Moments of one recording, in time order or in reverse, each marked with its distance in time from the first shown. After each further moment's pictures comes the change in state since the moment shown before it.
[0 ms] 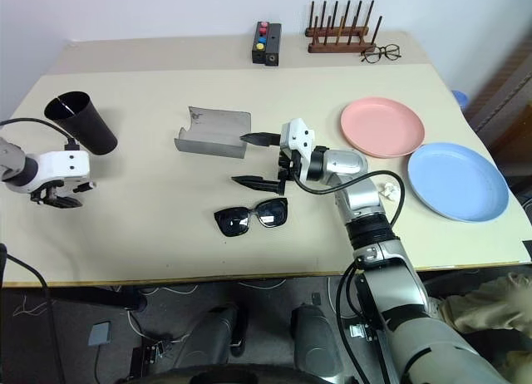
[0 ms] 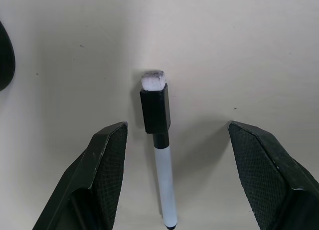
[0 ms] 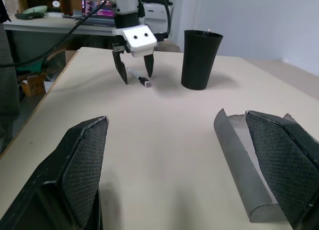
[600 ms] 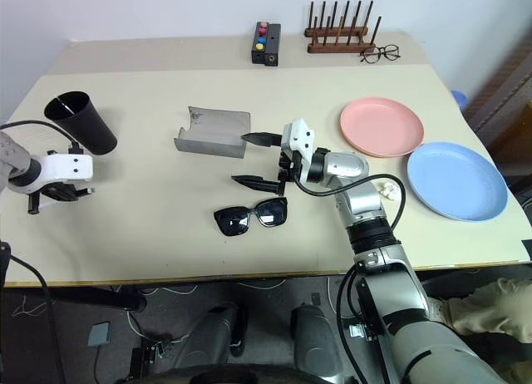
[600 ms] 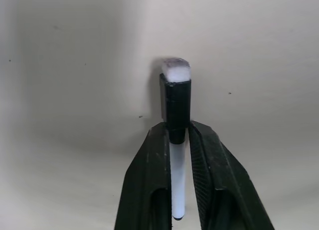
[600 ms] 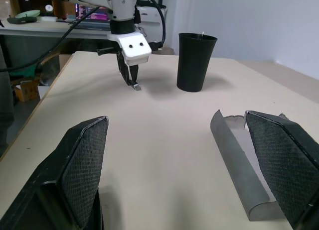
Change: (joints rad) left arm -0.004 -0.005 -0.047 -0.027 0.044 0.043 -0.022; right arm 0.022 -0.001 -0.001 -0.029 0.015 0.016 -0.028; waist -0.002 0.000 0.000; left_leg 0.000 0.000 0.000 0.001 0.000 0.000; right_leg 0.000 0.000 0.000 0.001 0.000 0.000
